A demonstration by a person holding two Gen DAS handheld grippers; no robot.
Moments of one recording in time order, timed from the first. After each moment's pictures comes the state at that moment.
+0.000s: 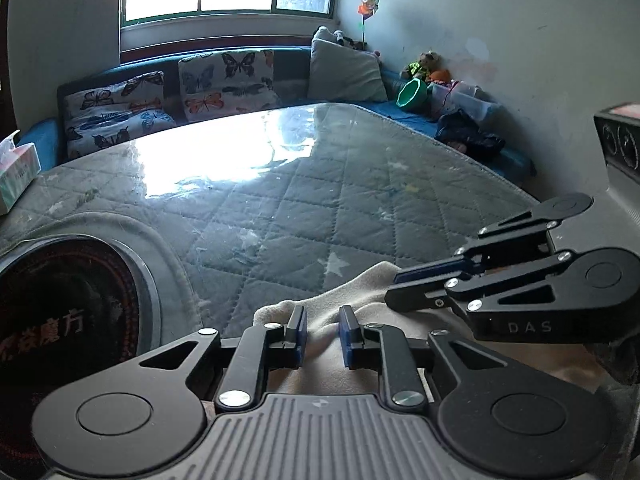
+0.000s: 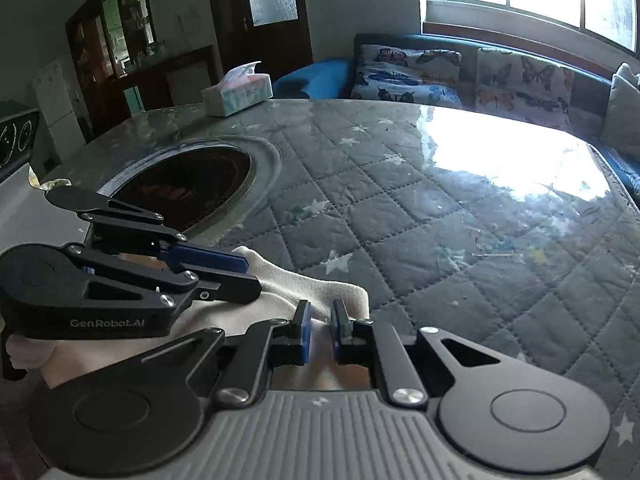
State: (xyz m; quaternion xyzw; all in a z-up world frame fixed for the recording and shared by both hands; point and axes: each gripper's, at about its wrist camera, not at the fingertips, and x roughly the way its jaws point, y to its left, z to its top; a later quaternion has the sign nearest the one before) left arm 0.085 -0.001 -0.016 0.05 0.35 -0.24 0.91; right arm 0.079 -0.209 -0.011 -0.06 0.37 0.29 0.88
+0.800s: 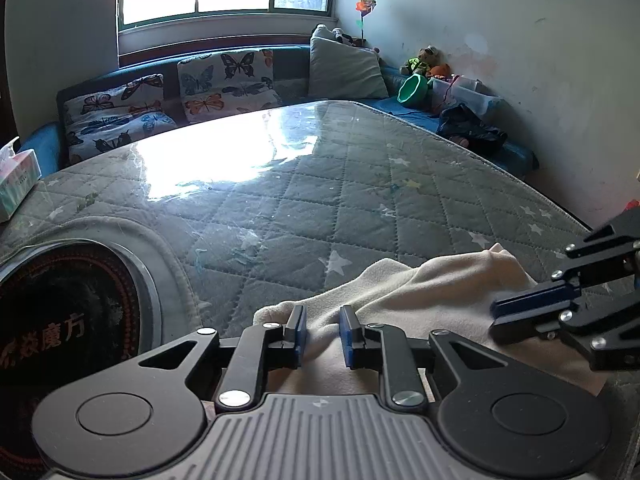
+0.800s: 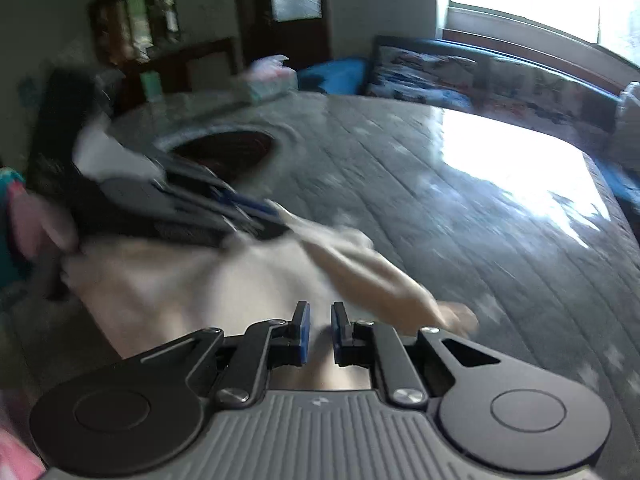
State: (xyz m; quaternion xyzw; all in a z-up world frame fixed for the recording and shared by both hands) left arm 0.088 -0.005 -0.016 0.06 0.35 -0.23 0.91; right arm 0.024 -0.251 0.000 -0.09 0.37 0.29 0.88
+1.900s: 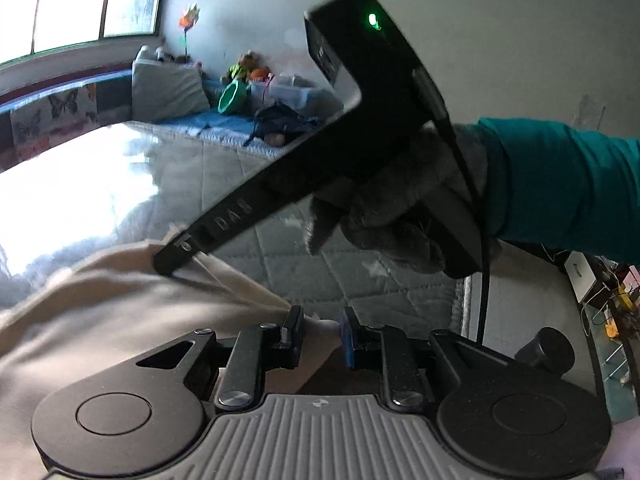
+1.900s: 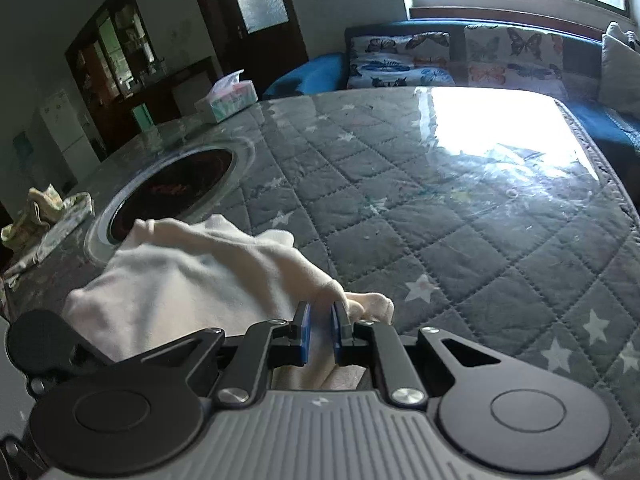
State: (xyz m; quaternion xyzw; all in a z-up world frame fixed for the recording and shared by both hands) left arm -0.006 -0.117 -0.024 0.08 0.31 -0.47 0.82; right arm 0.065 -0.305 -0.009 0.00 0.39 0.31 0.87
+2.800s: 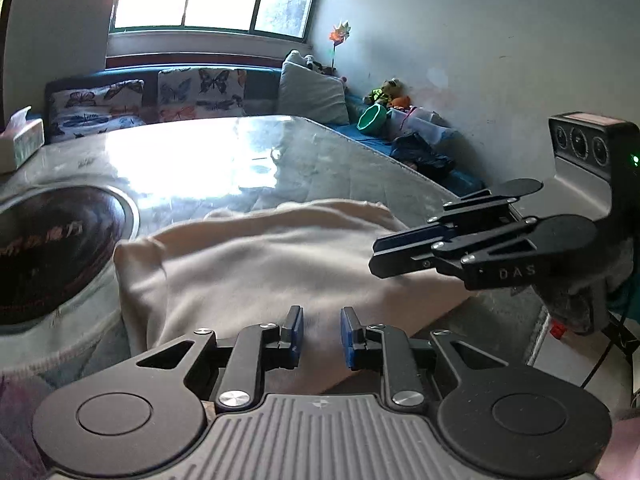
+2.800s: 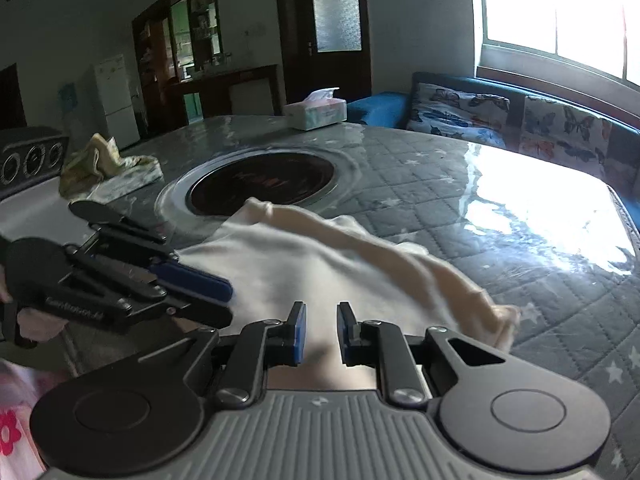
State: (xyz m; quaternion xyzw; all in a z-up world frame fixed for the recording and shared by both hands) left arm -0.029 0.025 -0.018 -0.01 0.32 -0.29 0.90; right arm -0.029 -0.234 0.007 -0.09 0.31 0.36 0.87
